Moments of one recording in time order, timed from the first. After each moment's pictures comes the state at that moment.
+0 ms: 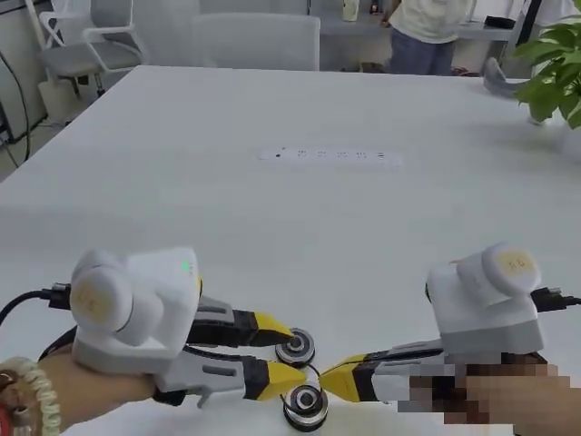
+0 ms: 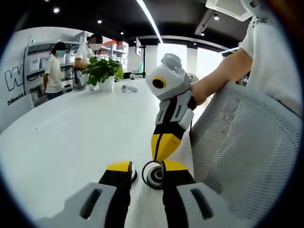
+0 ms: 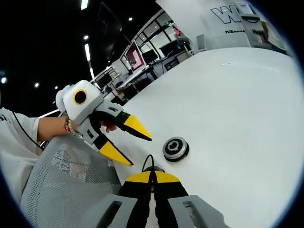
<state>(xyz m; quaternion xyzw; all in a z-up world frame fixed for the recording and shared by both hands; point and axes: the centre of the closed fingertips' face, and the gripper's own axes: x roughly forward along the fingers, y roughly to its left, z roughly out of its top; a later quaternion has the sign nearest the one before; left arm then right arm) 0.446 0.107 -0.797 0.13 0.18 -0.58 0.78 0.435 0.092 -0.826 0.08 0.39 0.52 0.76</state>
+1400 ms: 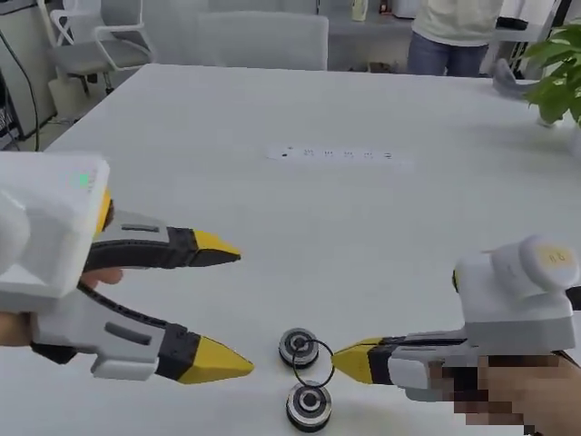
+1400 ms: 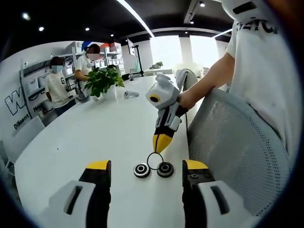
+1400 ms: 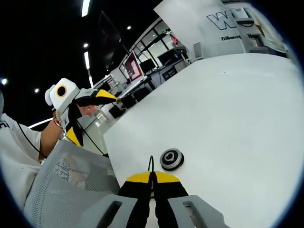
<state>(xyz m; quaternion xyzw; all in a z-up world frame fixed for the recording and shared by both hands) 0.436 0.161 -0.719 0.21 0.16 -0.56 0.78 0.447 0.085 -0.807 0.10 0.36 0.51 0.78</state>
